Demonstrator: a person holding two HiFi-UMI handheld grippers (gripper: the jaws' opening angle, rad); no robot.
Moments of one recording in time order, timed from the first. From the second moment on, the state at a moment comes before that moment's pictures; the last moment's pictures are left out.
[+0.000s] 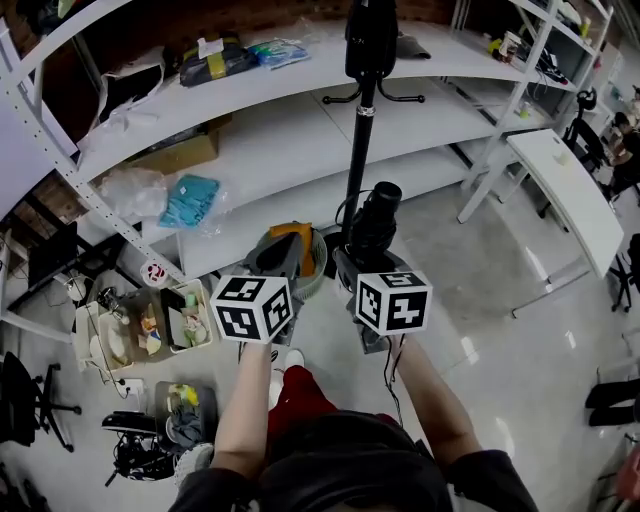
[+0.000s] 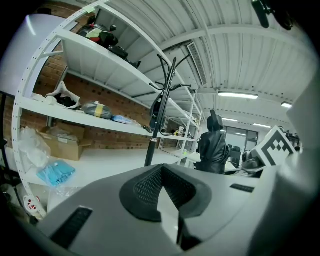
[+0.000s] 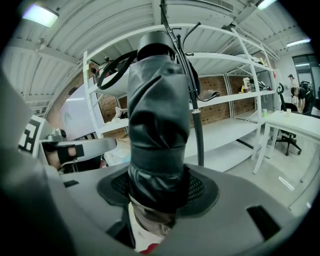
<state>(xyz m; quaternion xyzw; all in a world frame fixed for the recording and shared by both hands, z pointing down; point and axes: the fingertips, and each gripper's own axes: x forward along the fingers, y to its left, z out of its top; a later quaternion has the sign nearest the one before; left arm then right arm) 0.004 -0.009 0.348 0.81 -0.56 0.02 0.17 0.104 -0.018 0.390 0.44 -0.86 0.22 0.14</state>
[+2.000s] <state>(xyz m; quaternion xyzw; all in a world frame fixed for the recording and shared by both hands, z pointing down) -0.132 -0.208 0.352 0.85 -0.49 0.01 0.18 0.003 -0.229 0.393 0.55 -0.79 0.20 0.19</state>
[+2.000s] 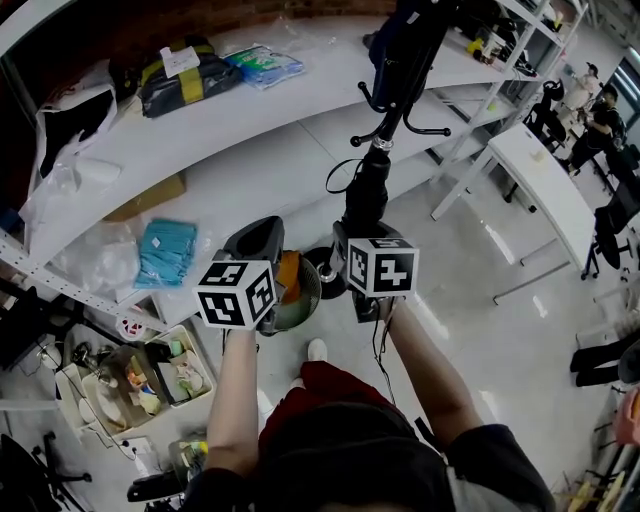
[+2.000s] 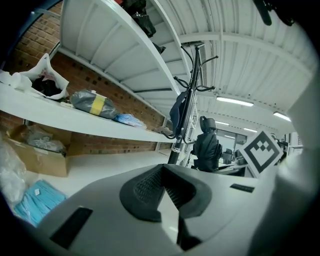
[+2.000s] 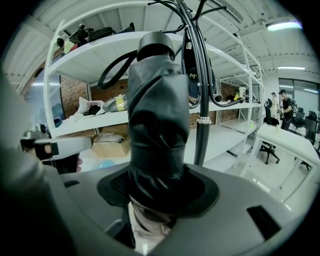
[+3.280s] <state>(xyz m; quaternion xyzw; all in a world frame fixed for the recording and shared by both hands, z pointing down) -0.108 -0.306 0.378 0.85 -0.48 0.02 0.20 0.052 -0.321 0.429 0.58 -0.75 0.22 0.23</state>
